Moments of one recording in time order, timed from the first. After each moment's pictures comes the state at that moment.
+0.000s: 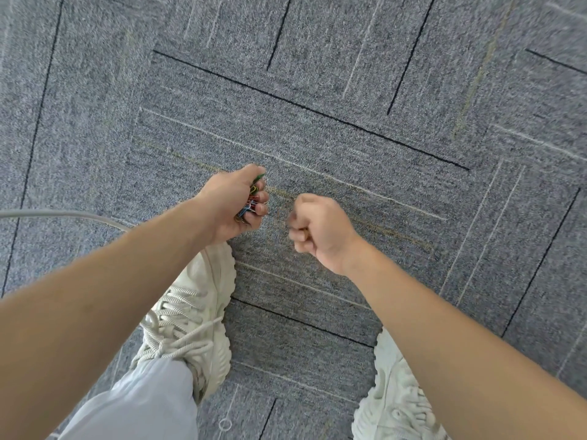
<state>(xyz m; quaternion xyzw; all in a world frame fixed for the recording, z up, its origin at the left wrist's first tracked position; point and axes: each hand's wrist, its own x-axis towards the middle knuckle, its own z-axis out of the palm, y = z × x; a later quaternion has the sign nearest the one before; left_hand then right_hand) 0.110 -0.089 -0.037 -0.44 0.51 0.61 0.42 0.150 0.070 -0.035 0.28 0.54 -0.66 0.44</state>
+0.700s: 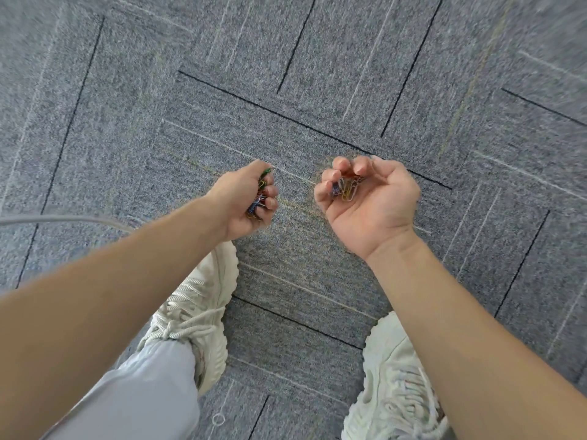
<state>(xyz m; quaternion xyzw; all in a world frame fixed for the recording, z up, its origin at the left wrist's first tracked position) 0.102 -0.082 -0.010 -0.46 0.44 0.67 0.39 0.114 0.099 0.024 0.35 0.19 -0.89 0.21</state>
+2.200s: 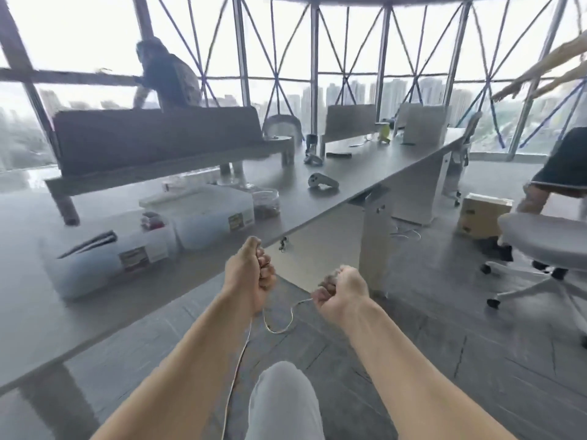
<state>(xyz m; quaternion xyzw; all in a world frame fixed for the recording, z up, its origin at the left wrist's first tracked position) 0.389 -0.316 0.678 -0.18 0.42 0.86 -0.20 0.331 -0.176 0.655 0.16 0.35 -0.88 0.27</state>
